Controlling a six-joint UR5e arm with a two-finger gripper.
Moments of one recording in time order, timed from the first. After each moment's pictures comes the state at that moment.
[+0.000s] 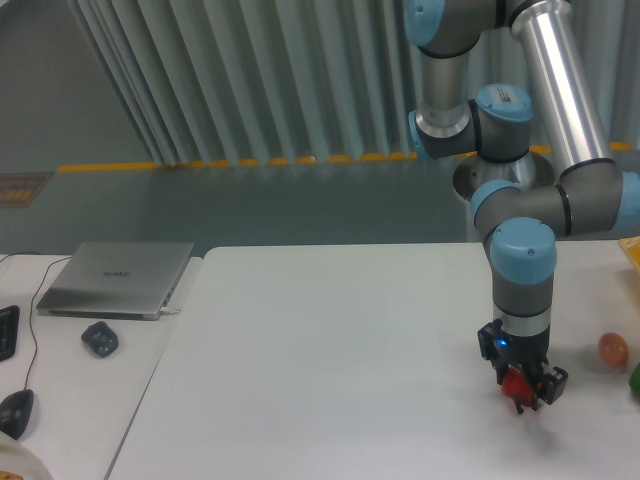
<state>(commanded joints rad) 2.33 -2.04 -1.56 -1.04 1.56 0.95</state>
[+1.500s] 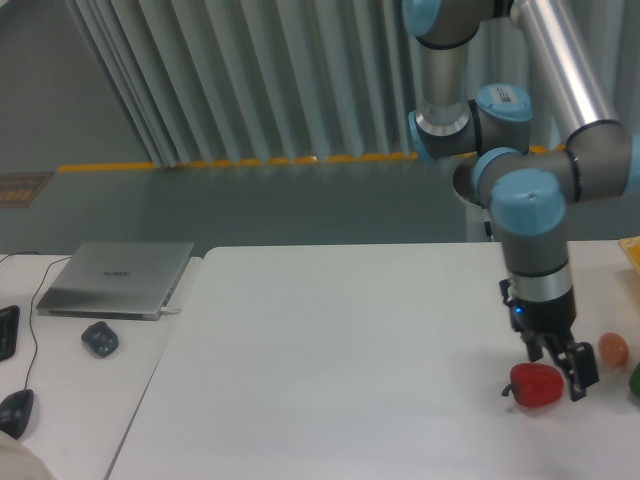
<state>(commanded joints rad) 2.41 -1.96 -1.47 -1.06 1.58 1.52</state>
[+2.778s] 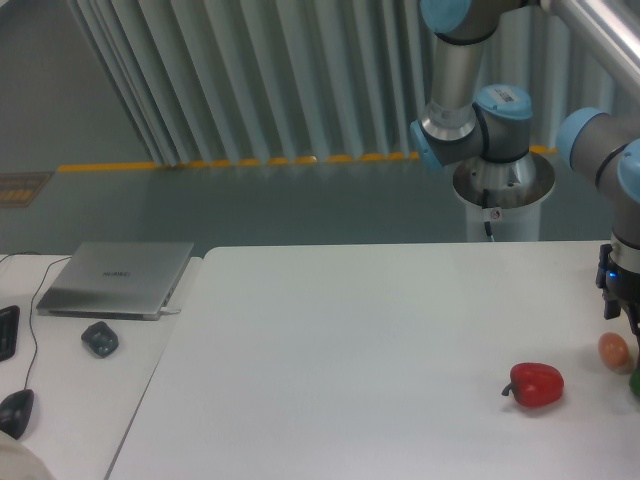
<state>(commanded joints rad) 2.54 -1.95 -1.42 -1.30 1.57 1.67</state>
